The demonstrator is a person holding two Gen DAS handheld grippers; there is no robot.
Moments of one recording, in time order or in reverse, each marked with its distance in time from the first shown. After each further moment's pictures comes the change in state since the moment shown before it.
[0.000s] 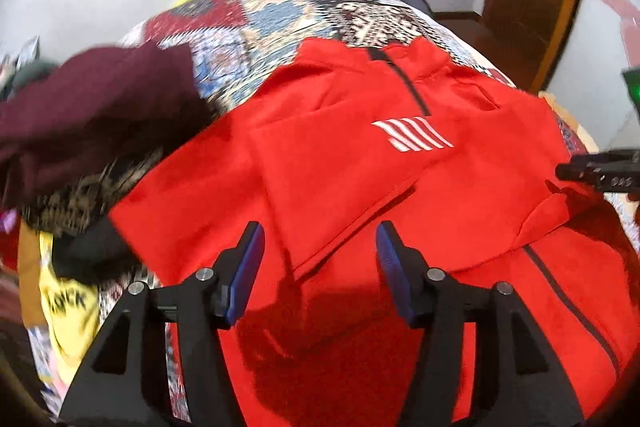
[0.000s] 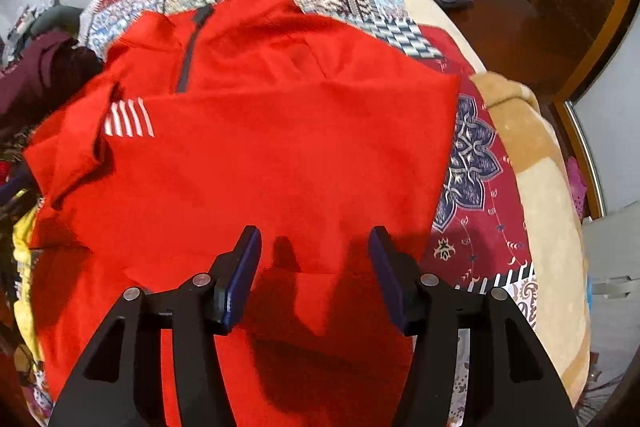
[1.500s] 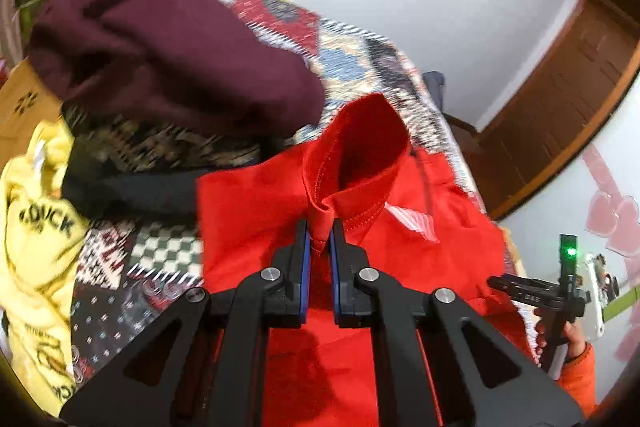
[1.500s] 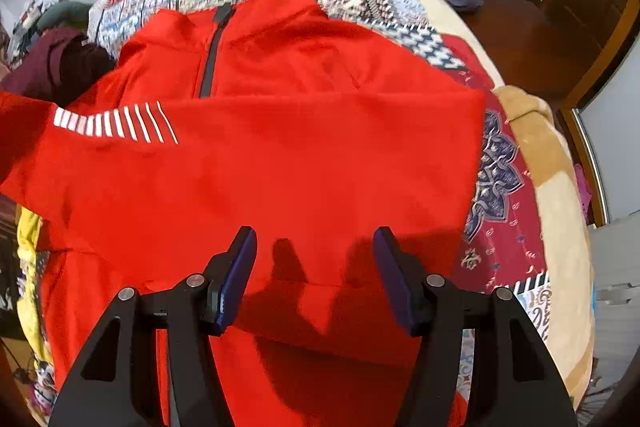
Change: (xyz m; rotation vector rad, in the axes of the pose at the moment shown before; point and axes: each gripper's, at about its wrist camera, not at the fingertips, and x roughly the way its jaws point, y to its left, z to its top) left arm -0.053 0.138 -0.029 -0.522 -0.132 -0.205; right arm 0.016 0.020 0.005 -0.023 0.034 0.001
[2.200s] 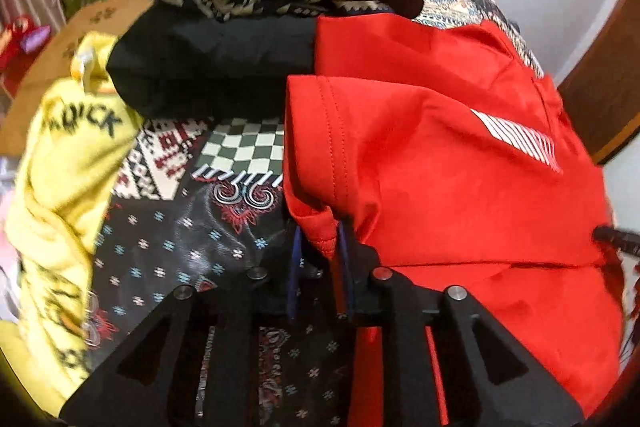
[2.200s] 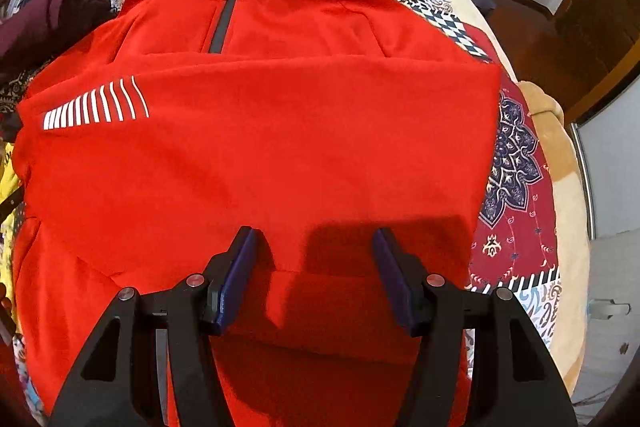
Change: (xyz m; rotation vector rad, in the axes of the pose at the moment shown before) left arm 0.045 0.058 -0.079 0.036 0.152 0.284; right arm 0.009 0.021 -0.013 -0.086 0.054 -0.050
